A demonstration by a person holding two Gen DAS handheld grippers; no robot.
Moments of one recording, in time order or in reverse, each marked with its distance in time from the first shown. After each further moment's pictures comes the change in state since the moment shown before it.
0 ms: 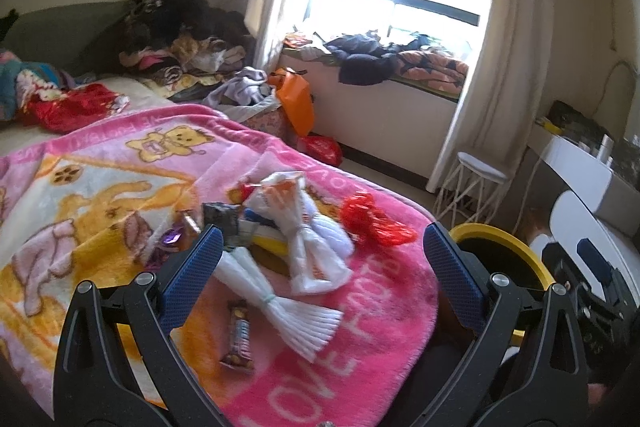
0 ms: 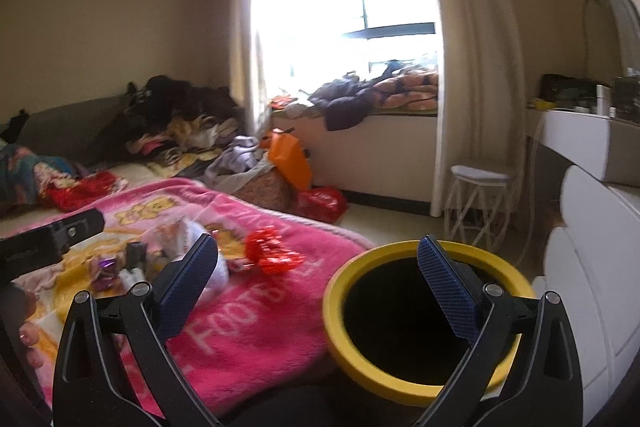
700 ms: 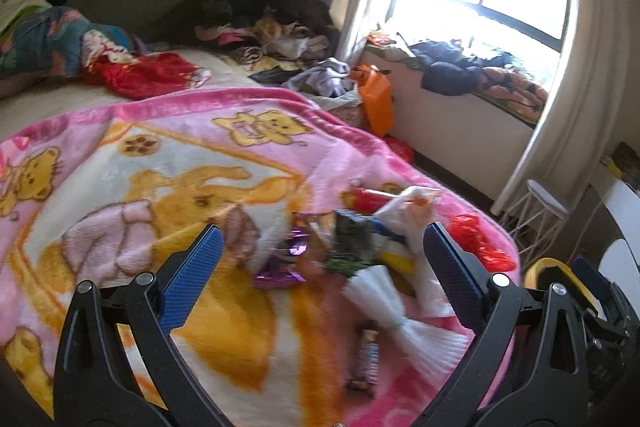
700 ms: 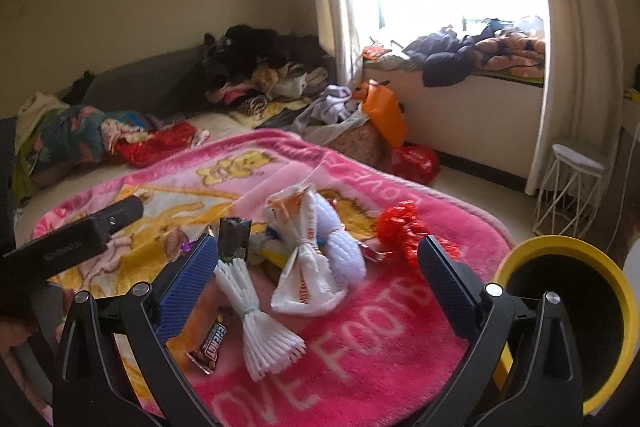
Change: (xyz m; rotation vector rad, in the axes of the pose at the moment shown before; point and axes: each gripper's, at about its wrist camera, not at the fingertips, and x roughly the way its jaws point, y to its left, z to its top) left arm 0.010 0.104 0.006 -0.149 0.030 0.226; right arm 0.073 0.108 0.016 -0.076 0.199 0.294
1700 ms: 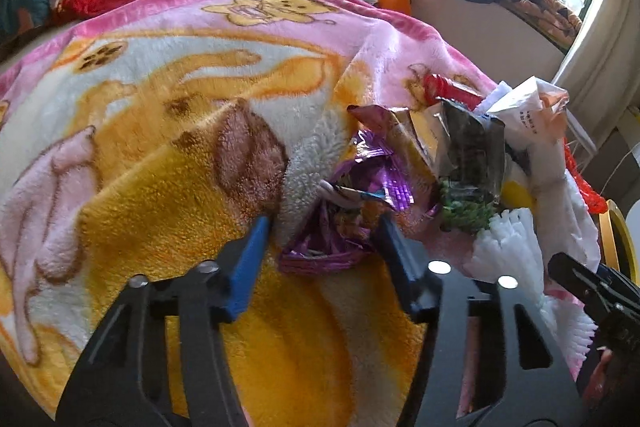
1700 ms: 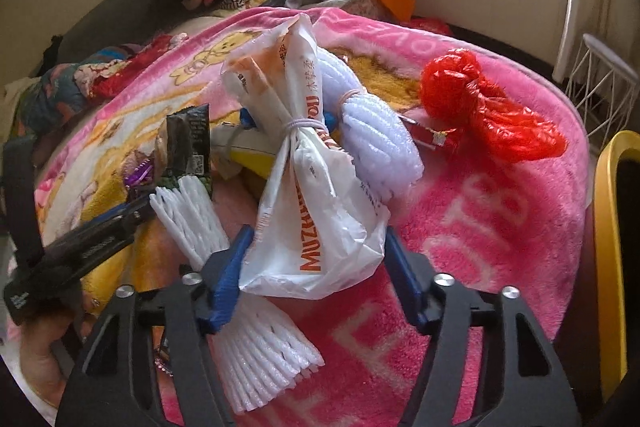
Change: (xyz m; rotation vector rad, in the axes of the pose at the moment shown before) left arm 0.130 0.038 -0.040 0.042 0.354 0.012; right arm 0.125 -0.008 -0.046 0.146 0.434 0.061
